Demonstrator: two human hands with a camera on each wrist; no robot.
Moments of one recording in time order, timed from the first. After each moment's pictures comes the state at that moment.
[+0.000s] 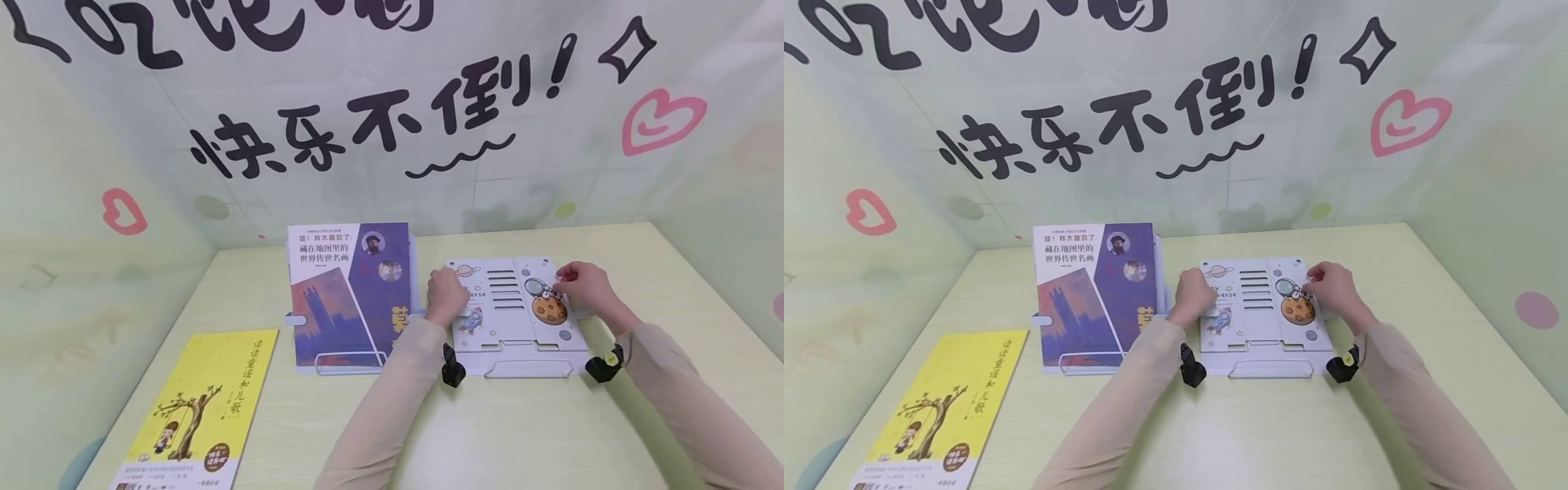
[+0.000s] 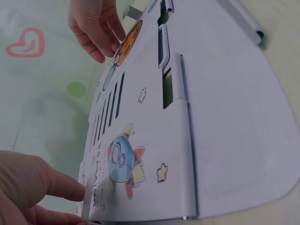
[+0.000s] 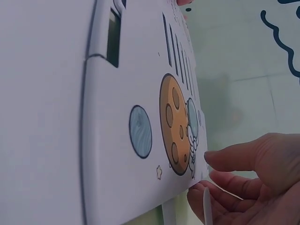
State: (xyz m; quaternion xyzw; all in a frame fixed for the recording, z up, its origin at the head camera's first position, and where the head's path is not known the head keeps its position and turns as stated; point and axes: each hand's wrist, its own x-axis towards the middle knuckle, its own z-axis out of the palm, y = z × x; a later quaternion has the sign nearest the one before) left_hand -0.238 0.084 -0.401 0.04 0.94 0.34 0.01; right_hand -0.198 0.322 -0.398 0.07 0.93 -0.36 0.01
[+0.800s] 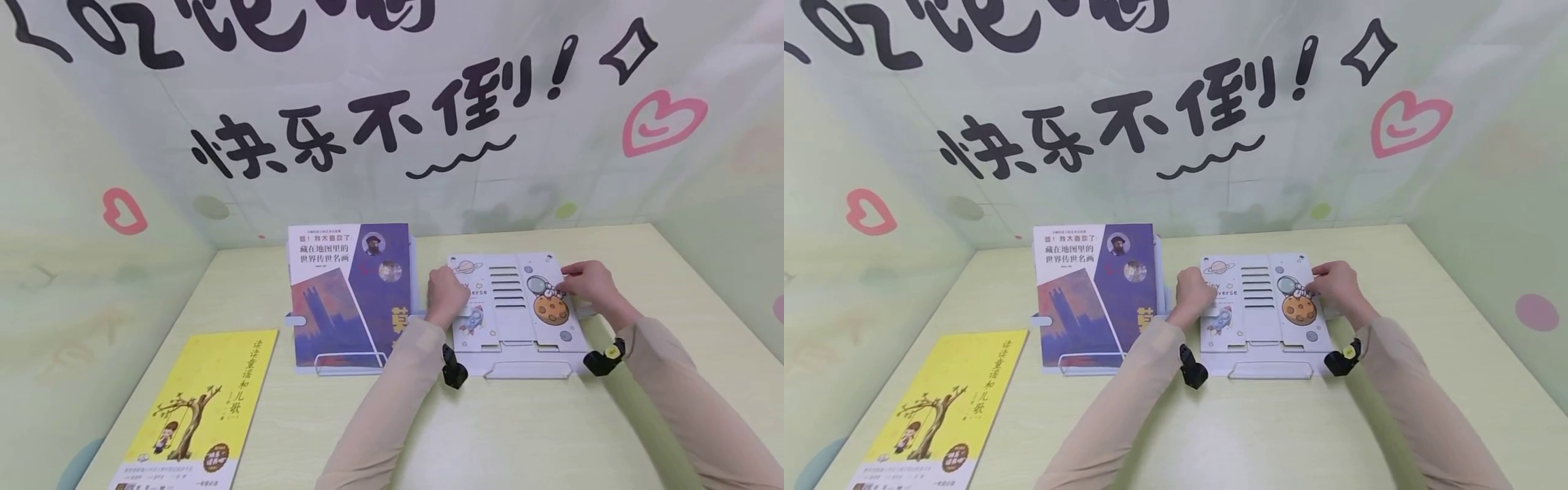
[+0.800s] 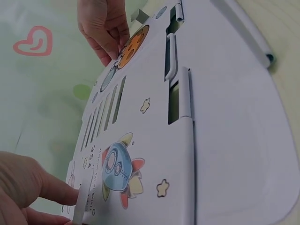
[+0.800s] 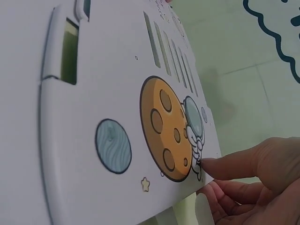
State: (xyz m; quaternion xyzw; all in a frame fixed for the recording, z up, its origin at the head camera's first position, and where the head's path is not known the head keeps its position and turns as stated) left_hand -0.237 0.084 -0.400 0.01 0.91 0.41 0.00; right_hand -0.204 0.329 -0.397 0.12 0.91 -0.40 0.04
